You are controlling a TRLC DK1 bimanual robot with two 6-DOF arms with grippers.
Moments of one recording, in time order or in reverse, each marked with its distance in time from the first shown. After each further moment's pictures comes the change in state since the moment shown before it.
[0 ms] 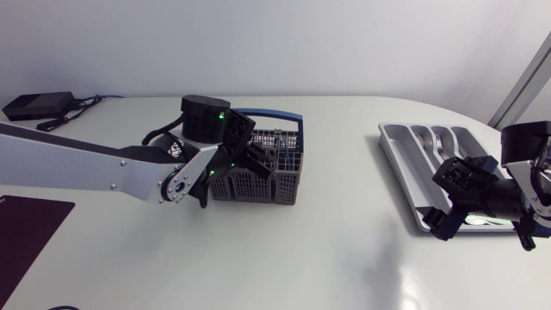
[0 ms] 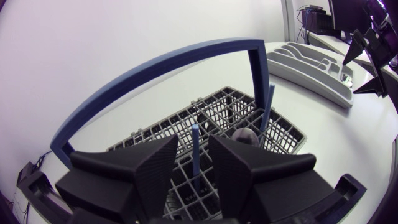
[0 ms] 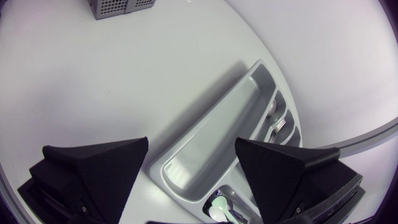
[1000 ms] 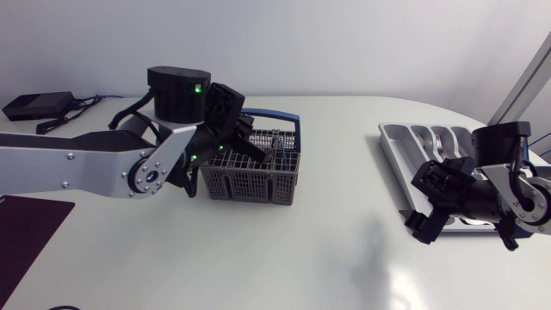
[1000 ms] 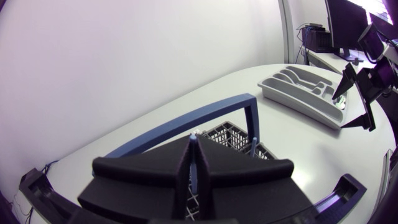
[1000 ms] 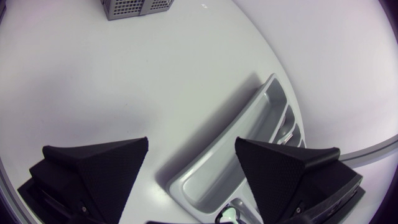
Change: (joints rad) left arm -0.005 -0.171 0.000 -0.071 0.004 -0.010; right arm 0.159 -0.001 -0.011 0.000 0.083 0.070
